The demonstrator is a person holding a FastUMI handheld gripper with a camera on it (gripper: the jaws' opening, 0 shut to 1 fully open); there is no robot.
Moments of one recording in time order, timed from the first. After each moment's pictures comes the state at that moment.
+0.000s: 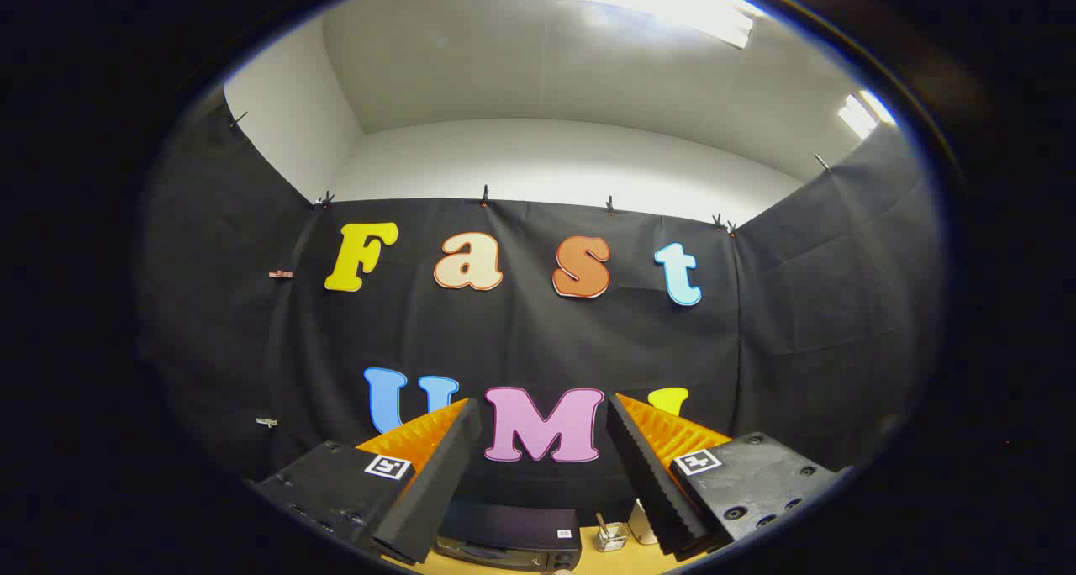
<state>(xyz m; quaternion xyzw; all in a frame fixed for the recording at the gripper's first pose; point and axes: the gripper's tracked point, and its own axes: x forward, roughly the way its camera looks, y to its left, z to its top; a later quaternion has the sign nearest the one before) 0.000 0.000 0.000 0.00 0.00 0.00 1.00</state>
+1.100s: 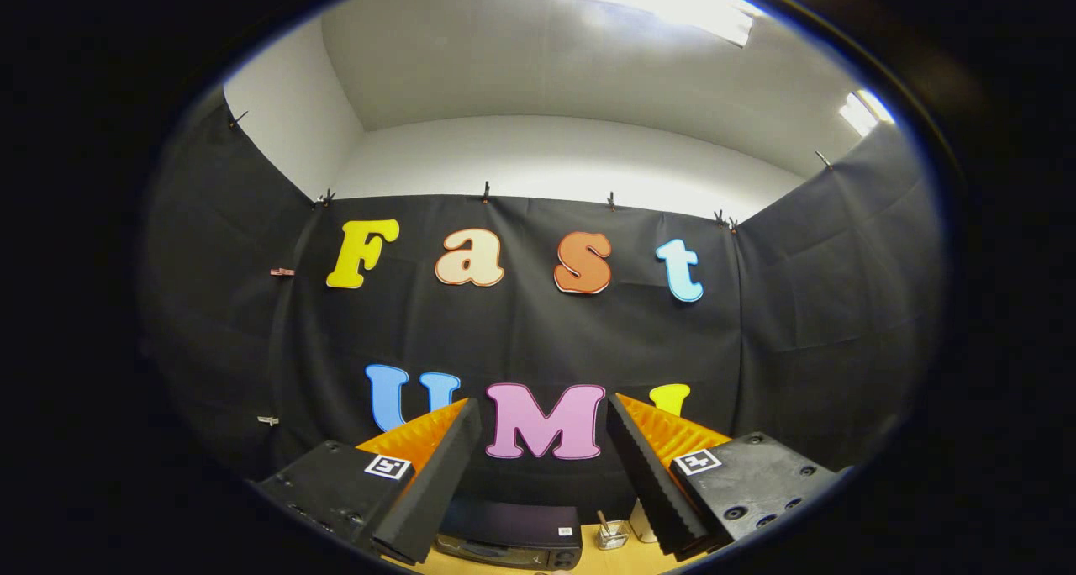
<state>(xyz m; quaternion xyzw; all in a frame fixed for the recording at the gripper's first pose) 0.002 -0.002 -0.007 0.00 0.00 0.00 1.00</state>
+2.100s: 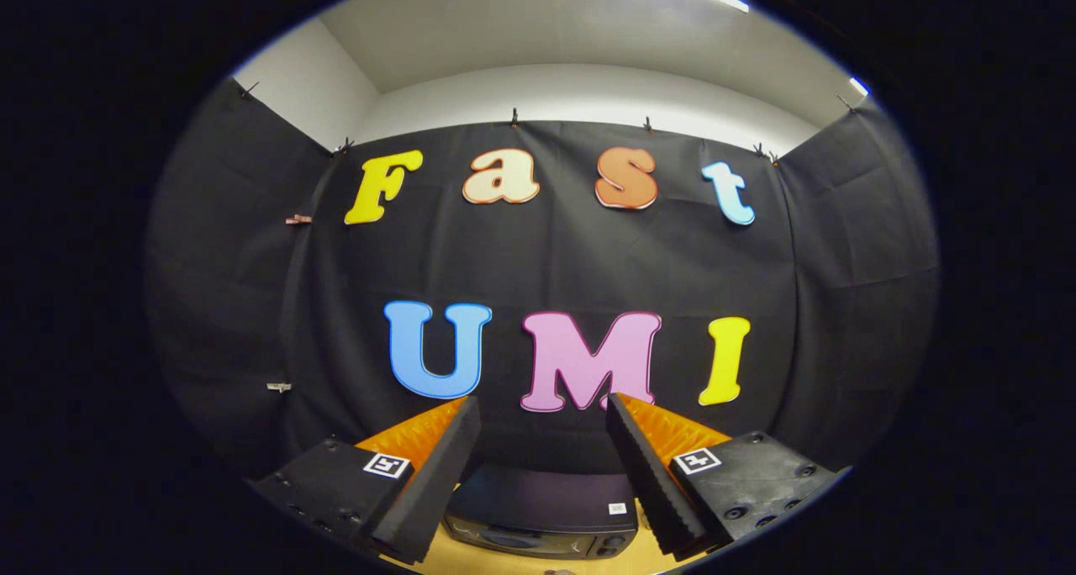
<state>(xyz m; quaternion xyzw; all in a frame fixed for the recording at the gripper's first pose) 0.073 0.064 -0.214 0.02 0.11 0.07 0.99</state>
